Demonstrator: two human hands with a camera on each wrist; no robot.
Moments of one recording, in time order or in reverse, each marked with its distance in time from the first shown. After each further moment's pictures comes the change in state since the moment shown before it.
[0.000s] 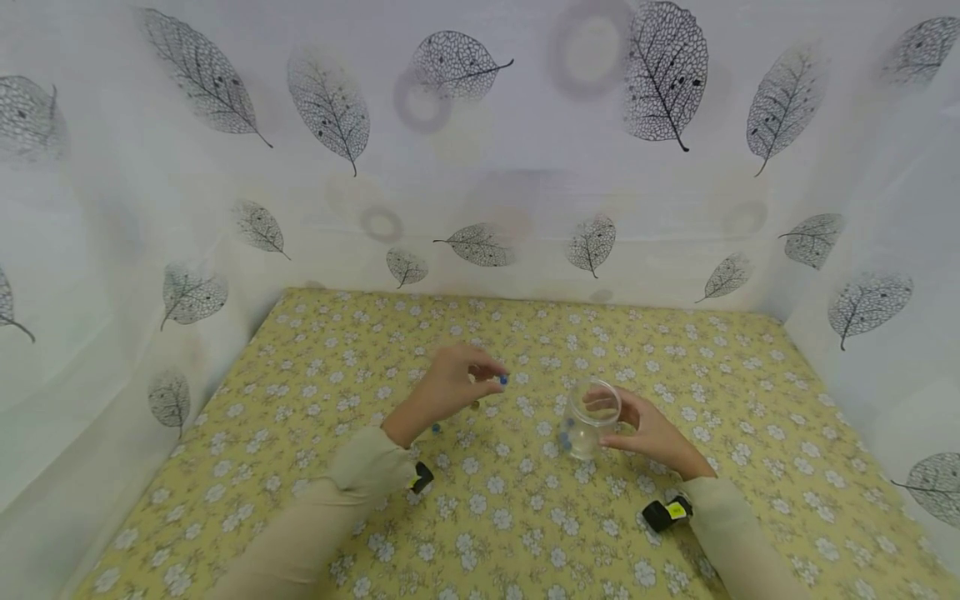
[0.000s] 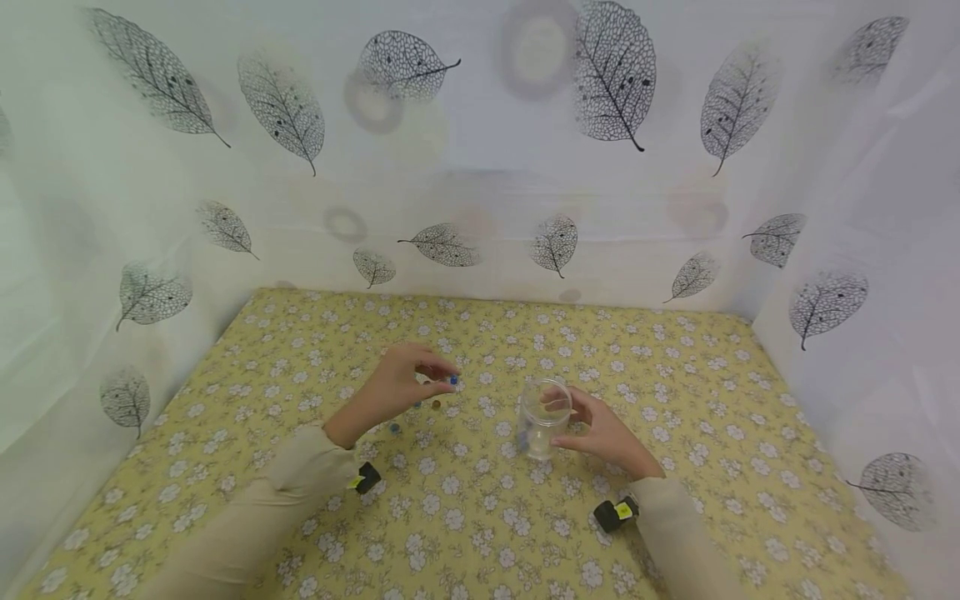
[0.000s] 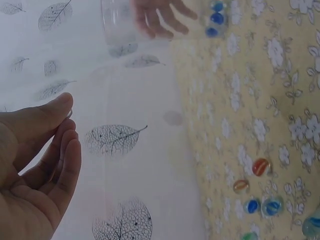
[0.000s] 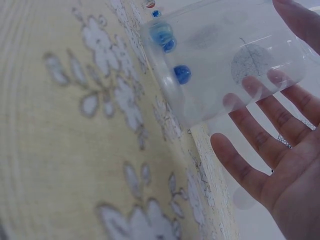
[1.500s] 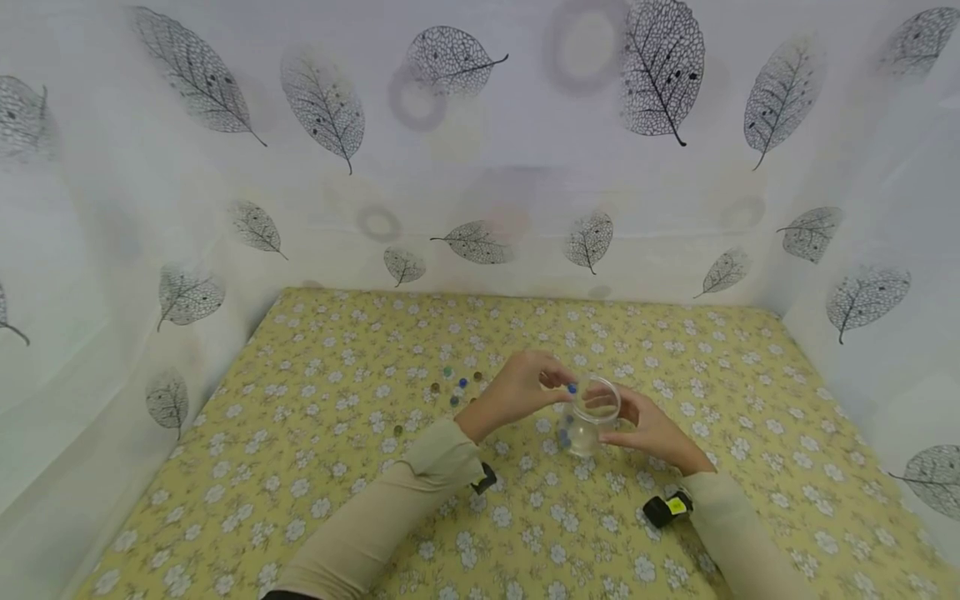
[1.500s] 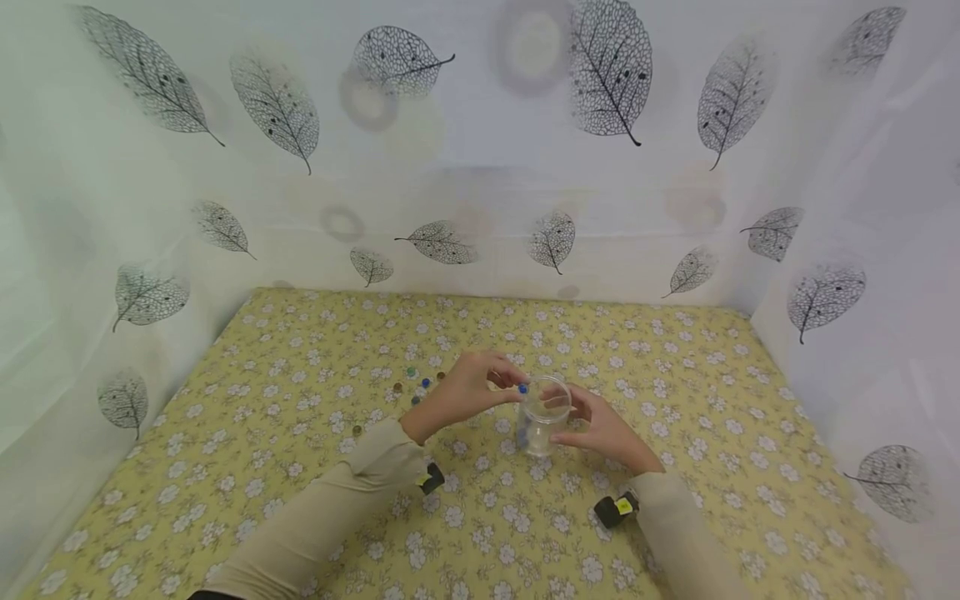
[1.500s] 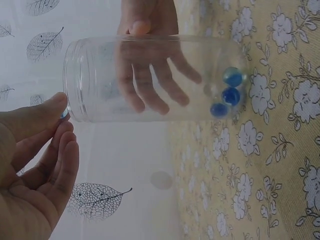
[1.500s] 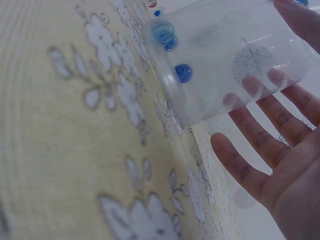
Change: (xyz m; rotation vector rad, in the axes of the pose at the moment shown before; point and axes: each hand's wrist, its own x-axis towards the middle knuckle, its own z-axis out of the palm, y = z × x) left_hand 0.042 0.032 0.065 -0.008 -0.137 0.058; right_hand -0.001 0.003 -0.003 0.015 -0.016 0.020
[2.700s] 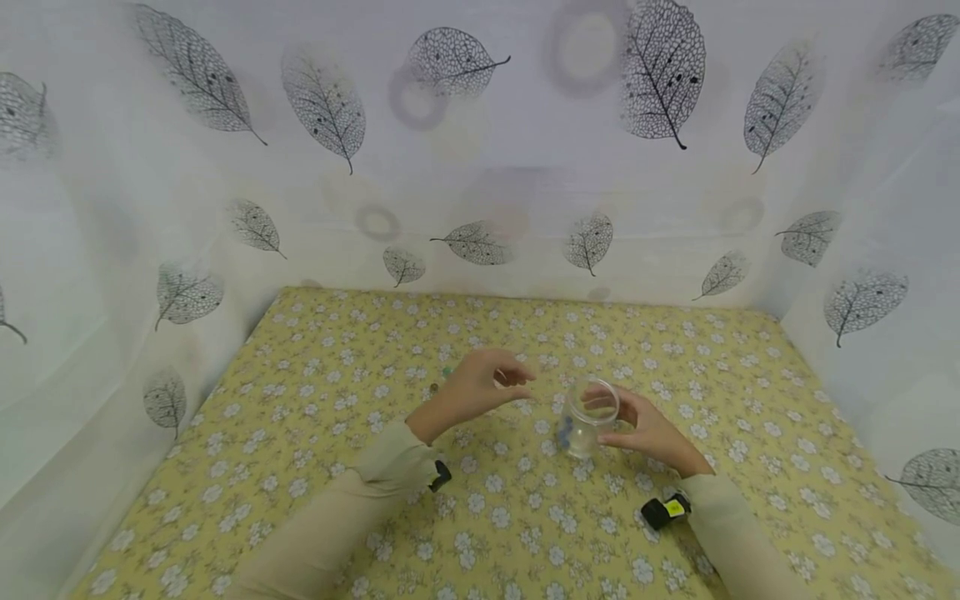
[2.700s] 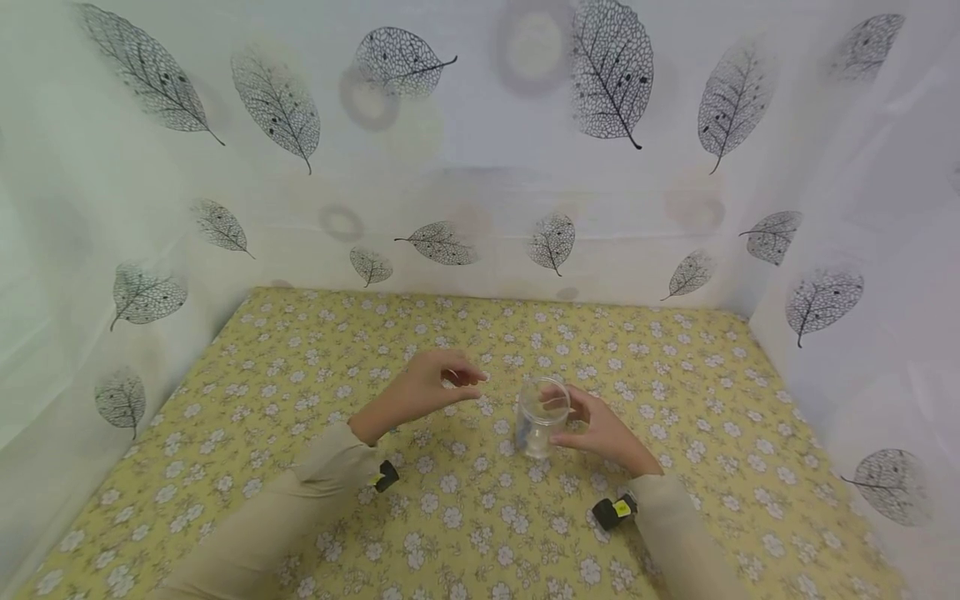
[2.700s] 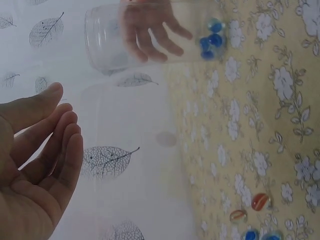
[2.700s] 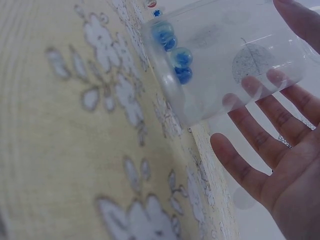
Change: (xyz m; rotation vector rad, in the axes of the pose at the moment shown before) left_hand -0.034 -0.020 -0.038 0.008 0.043 0.002; right_hand 0.001 -0.001 0.000 0.014 0.003 -0.003
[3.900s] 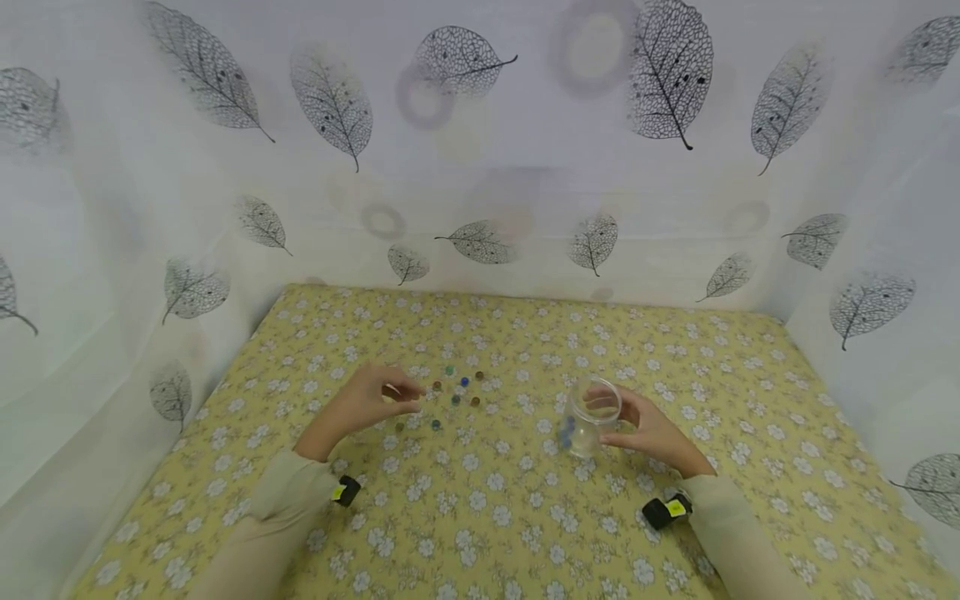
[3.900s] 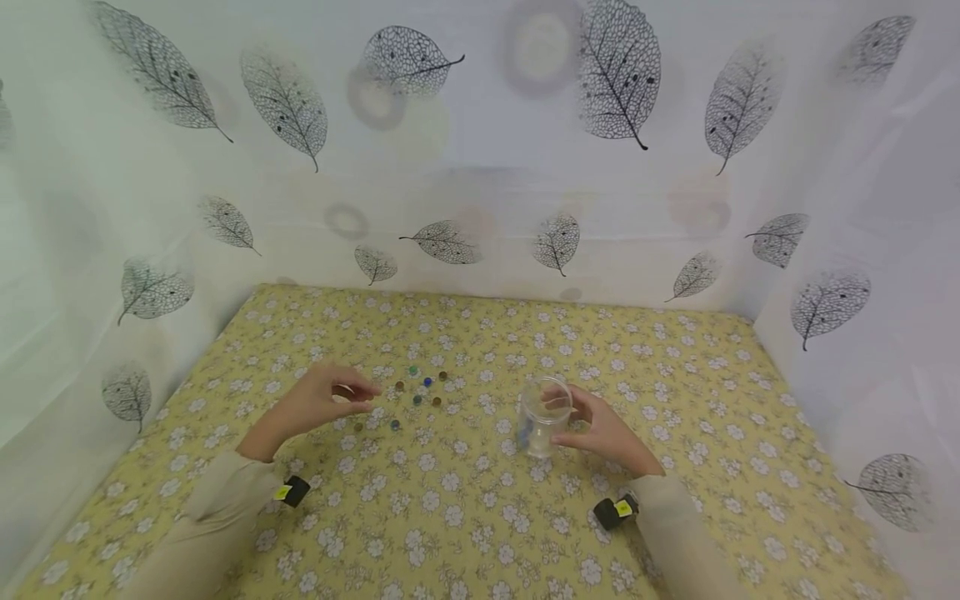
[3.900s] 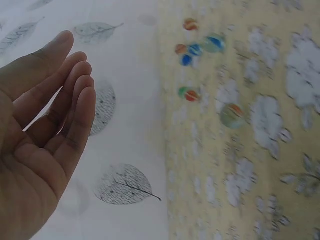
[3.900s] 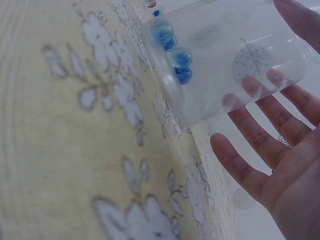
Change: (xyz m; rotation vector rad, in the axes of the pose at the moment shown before) left_hand -0.095 -0.074 -0.074 0.026 -0.007 -0.162; right_hand 0.000 -0.001 0.002 -0.042 0.006 0.023
